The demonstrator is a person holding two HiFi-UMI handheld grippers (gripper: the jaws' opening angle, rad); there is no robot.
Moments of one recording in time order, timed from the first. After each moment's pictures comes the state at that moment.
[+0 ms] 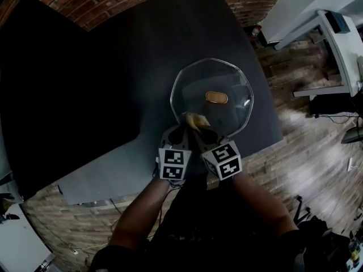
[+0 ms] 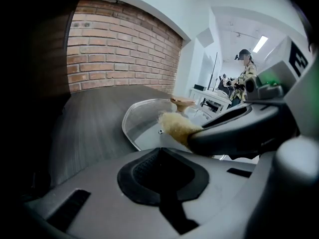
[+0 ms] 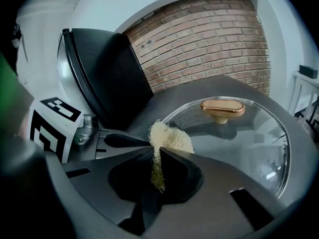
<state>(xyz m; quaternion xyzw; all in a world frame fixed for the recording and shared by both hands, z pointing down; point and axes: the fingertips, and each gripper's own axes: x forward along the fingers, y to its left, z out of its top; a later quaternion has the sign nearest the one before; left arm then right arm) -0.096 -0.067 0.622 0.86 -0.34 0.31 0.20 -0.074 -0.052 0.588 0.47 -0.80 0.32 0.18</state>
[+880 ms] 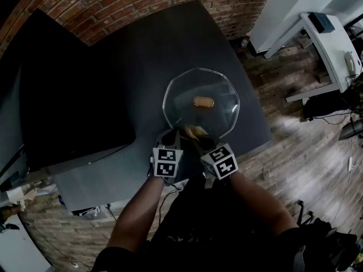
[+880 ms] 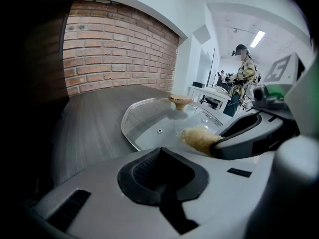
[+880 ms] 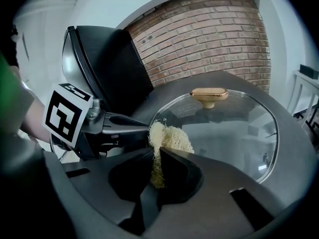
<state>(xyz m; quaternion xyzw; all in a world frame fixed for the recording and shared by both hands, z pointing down) -0.094 -0.064 0.624 0.86 -0.34 0.33 0.19 -0.053 -0.014 0.605 0.45 -0.80 0.33 0.21</state>
